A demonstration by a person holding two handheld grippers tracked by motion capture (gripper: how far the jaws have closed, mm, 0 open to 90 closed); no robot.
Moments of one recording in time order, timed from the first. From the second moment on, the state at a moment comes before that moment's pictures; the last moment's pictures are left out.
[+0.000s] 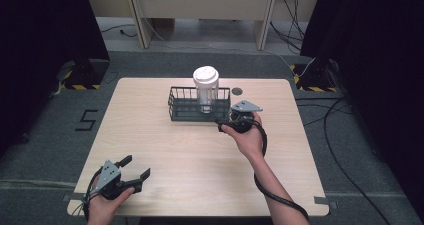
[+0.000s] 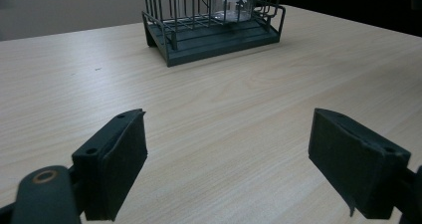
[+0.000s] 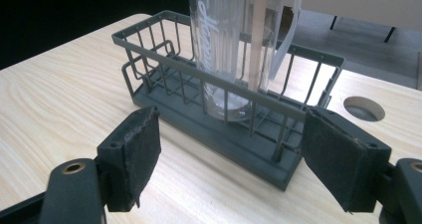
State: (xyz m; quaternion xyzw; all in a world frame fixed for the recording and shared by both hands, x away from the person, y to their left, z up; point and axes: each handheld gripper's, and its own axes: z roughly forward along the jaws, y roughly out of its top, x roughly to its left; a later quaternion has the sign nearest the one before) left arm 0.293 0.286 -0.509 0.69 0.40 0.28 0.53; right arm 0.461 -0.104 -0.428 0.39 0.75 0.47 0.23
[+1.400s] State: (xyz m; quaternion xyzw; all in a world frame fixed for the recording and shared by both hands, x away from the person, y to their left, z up) left arm 0.292 0.286 -0.509 0.69 0.41 0.28 0.53; right arm 0.412 -0.173 -0.446 0.41 0.76 0.44 0.25
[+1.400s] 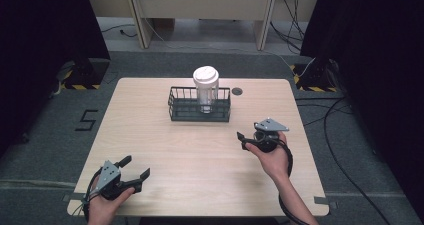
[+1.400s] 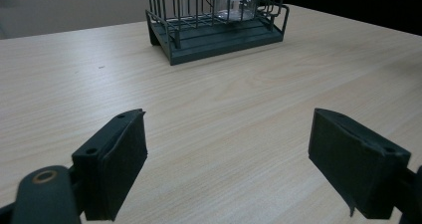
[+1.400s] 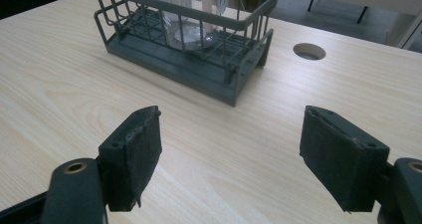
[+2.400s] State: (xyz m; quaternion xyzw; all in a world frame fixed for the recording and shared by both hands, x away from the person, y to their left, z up) left arm 0.291 0.286 -0.509 0.69 0.41 0.28 0.52; right arm 0.370 -0.233 -0.463 0.45 0.74 0.43 0.25
